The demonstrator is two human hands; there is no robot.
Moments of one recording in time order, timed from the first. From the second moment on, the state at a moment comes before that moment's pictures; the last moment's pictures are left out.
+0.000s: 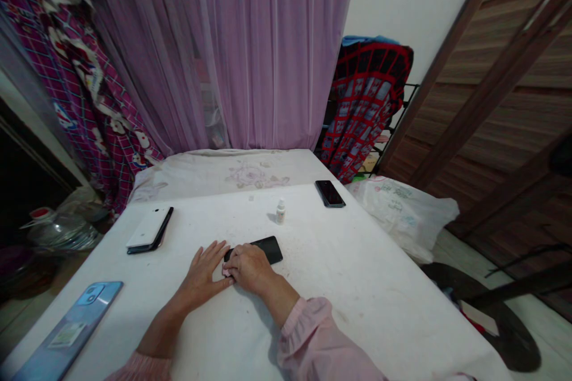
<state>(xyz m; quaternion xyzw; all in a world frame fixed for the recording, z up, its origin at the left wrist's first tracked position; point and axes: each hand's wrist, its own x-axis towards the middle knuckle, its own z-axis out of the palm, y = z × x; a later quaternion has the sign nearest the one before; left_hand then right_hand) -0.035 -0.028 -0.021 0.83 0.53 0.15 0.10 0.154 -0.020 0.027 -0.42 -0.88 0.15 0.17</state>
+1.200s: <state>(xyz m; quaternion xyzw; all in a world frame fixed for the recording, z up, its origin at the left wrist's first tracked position) -0.037 -0.026 -0.019 0.82 0.53 0.15 0.13 0.213 -0.003 0.023 -0.54 -0.81 0.12 0.21</state>
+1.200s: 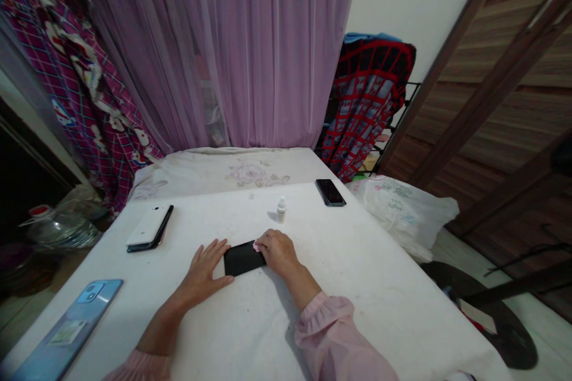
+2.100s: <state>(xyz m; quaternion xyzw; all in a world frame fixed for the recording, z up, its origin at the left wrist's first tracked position) -0.031 -0.030 -0.008 0.81 0.55 0.14 0.14 0.233 -0.058 0.022 -0.56 -0.78 0.14 0.25</state>
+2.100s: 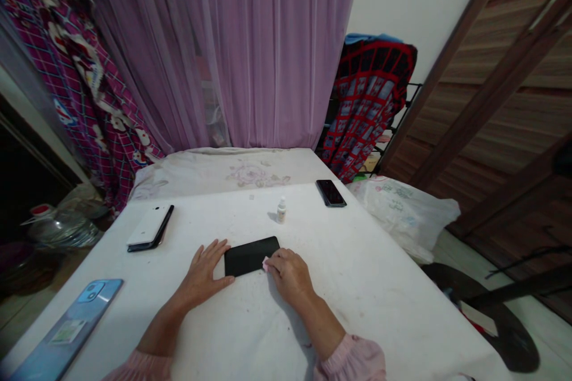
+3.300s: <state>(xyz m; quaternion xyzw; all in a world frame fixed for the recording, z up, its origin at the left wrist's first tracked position) -0.027 -0.030 -0.001 0.81 0.56 0.11 0.15 0.192 -0.003 0.041 -0.58 -0.80 0.09 0.12</state>
